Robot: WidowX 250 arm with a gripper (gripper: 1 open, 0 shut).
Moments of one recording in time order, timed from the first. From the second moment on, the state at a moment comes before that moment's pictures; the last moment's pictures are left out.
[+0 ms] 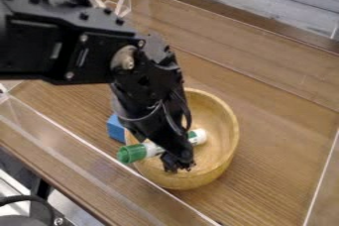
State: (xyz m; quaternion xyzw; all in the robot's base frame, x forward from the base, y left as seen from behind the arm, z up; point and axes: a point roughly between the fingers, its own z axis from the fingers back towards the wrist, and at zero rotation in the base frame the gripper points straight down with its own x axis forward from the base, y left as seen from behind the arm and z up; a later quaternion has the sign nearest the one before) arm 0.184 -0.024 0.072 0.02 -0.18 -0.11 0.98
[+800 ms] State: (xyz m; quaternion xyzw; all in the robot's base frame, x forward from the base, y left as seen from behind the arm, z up) arm 0.188 -0.023 0.061 0.01 -0.19 -0.10 0.98
